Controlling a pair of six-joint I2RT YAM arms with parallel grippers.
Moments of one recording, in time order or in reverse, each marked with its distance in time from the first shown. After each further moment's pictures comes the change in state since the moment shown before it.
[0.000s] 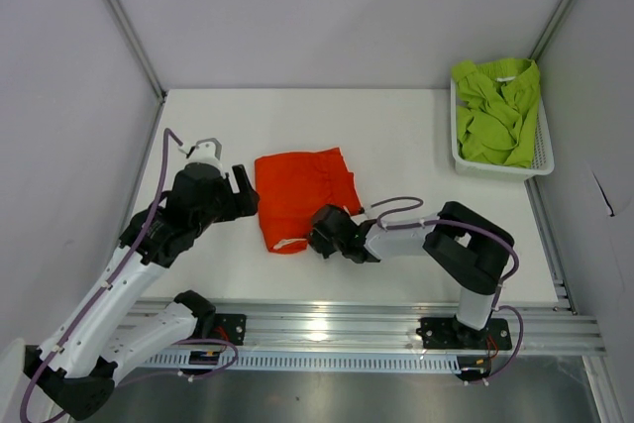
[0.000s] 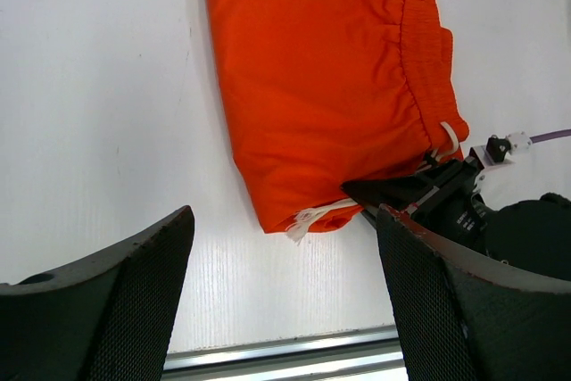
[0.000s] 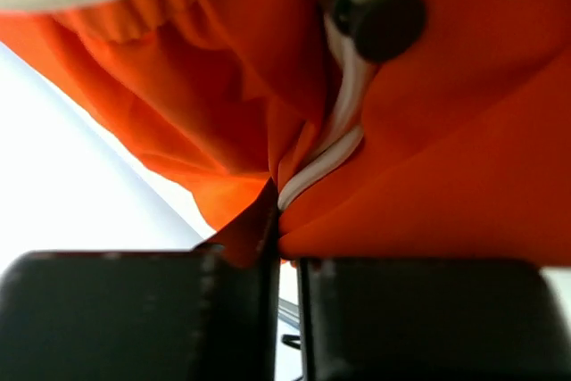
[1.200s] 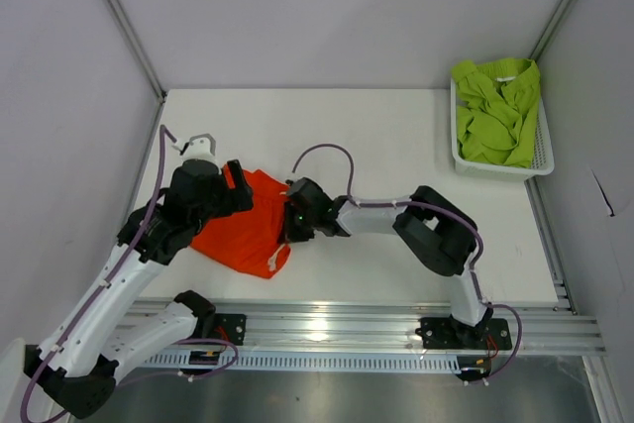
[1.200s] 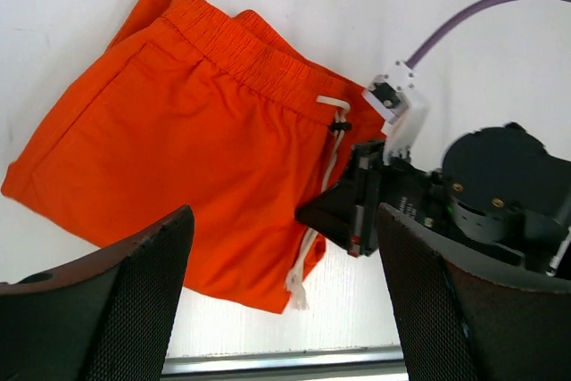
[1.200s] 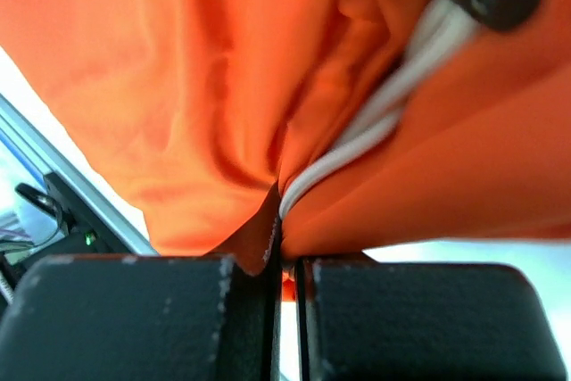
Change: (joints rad) left arm 0.008 0.019 0.032 -0.015 -0.064 0.004; right arm -0.055 0.219 0.335 -0.041 -0.442 -1.122
